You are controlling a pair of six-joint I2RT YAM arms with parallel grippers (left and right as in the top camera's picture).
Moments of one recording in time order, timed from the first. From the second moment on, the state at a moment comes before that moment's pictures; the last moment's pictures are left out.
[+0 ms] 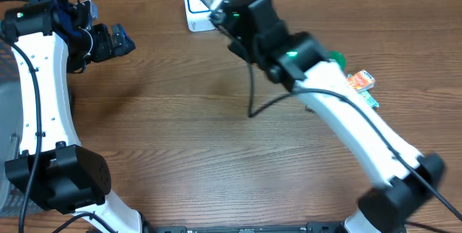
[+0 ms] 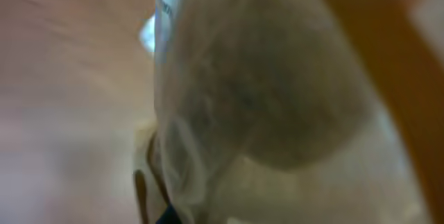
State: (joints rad) left arm 0.23 1.87 1.94 -1.31 0.20 -0.07; right arm 0.60 1.77 1.81 -0.79 0.21 -0.45
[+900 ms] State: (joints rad) left arm 0.23 1.87 1.94 -1.31 0.20 -0.07; right arm 0.24 1.88 1.42 -0.96 0.00 -0.25
